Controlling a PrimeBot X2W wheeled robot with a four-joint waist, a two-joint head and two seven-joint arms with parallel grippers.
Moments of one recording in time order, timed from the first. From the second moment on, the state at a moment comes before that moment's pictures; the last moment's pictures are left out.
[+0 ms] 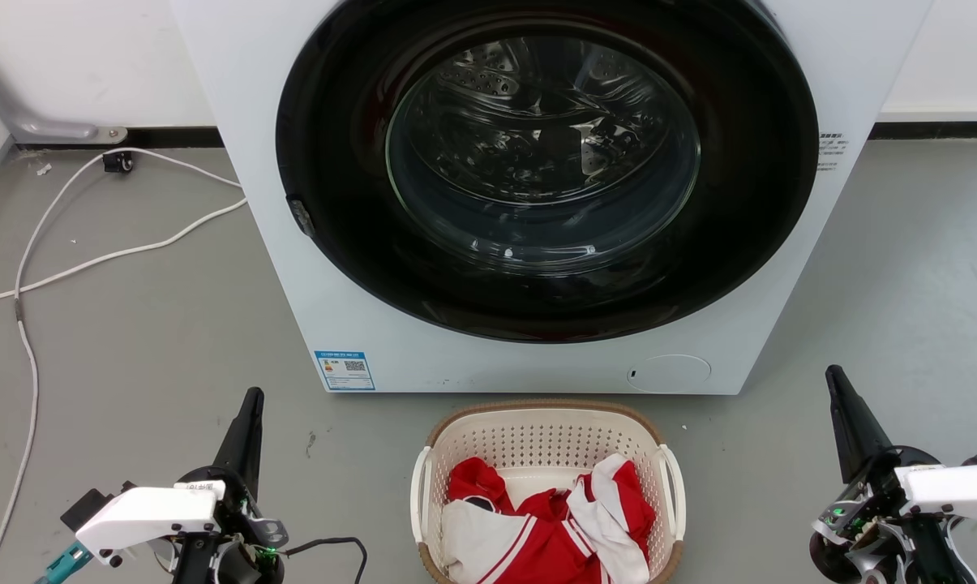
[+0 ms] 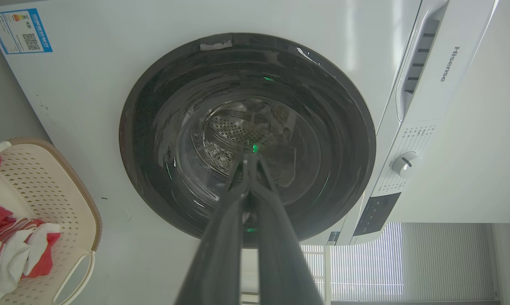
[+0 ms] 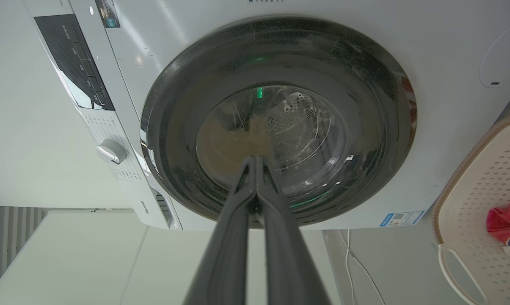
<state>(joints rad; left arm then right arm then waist) -0.10 0.05 0.11 0.25 -1.61 -0.13 0.11 -0.10 -0.05 -0.11 0.25 1.61 0.13 0.11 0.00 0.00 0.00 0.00</state>
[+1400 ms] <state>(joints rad) -0.08 0.05 -0.02 0.20 -1.09 -0.12 -0.01 -0.04 -0.06 -0.09 0.19 1.07 0.13 0.00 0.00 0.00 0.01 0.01</state>
